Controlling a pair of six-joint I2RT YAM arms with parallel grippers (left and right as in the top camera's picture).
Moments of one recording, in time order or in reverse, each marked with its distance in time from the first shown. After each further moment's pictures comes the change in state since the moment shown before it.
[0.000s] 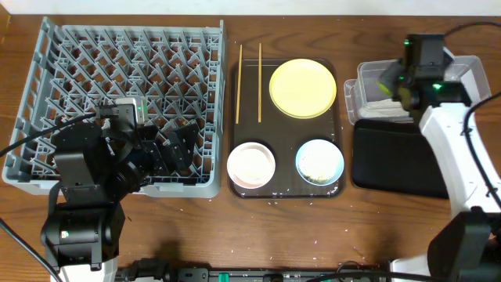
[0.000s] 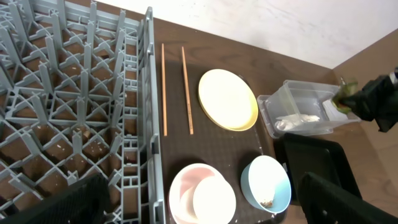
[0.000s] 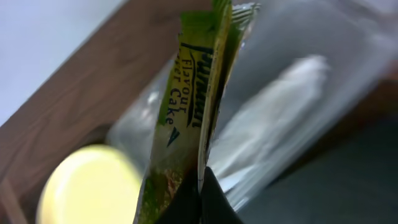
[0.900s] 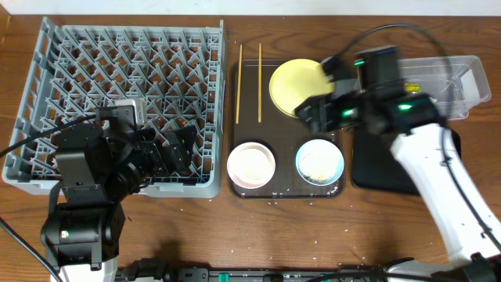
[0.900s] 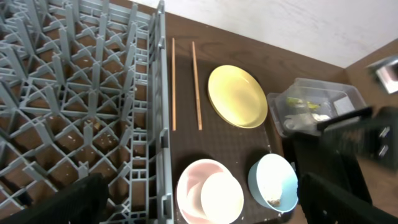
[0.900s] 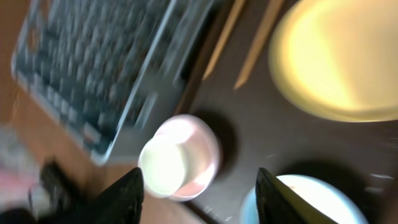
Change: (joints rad) left arm 0.000 0.001 0.000 -0.027 -0.037 0.000; right arm 0.348 -0.131 -0.002 -0.194 -0.755 -0.623
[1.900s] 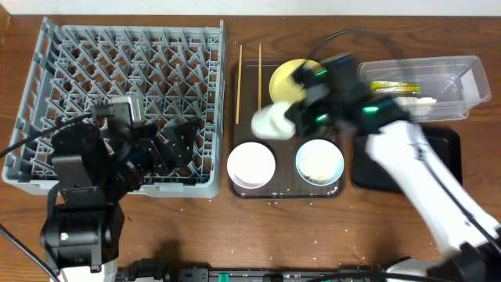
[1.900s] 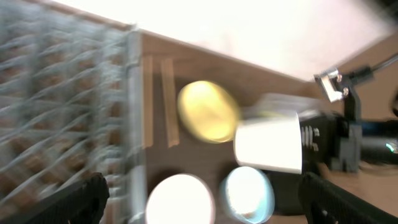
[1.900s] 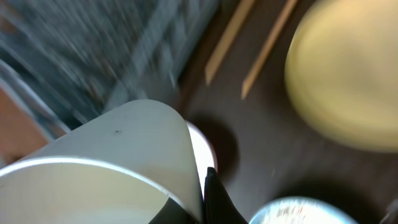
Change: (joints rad) left arm 0.000 -0.004 0.000 0.105 0.103 -0.085; right arm 0.016 0.010 -0.013 0.138 0.038 0.005
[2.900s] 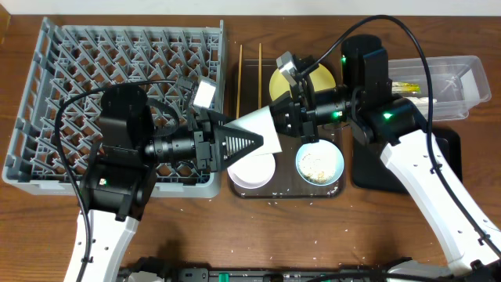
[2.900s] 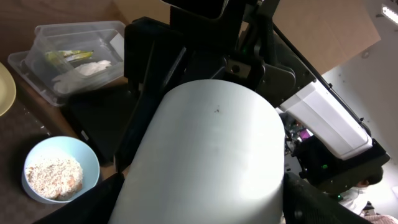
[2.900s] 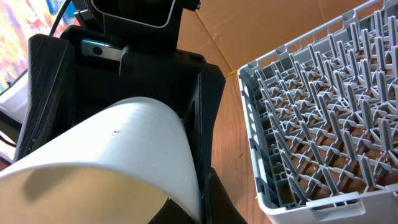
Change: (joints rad) left arm -0.249 0.209 0.002 0.379 0.640 -0.224; right arm 0.047 -0.037 0.002 0.303 -0.813 -0.063
